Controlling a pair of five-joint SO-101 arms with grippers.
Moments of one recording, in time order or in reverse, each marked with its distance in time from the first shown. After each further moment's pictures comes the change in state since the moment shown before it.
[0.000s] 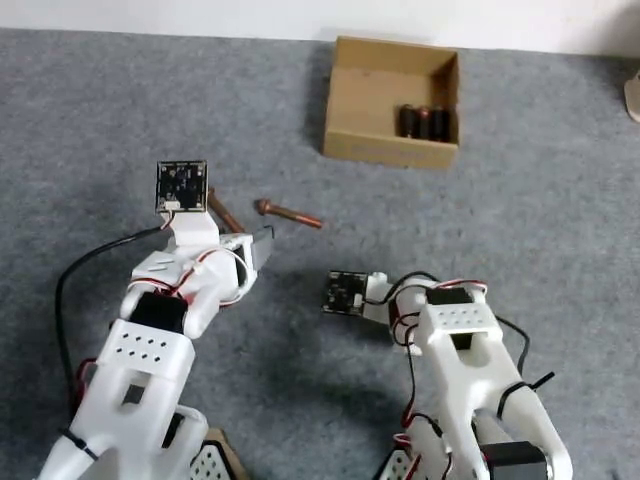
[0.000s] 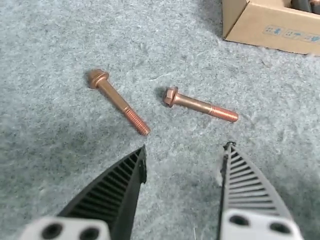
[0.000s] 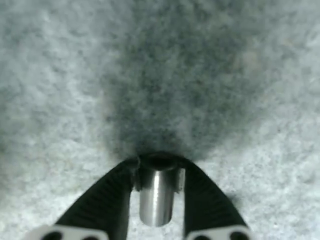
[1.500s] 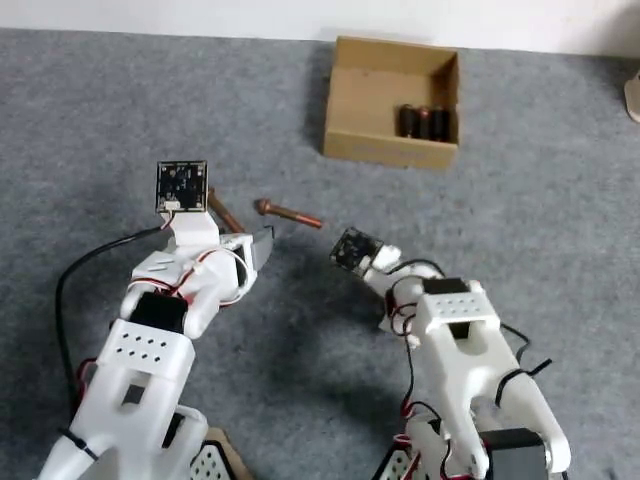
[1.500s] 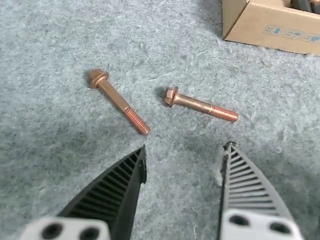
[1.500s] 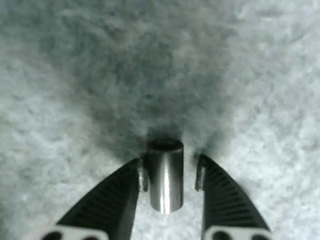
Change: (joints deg) left arm 0.0 0.0 0.0 0.0 0.0; right arm -1.1 0.8 -5.3 -1.1 -23.5
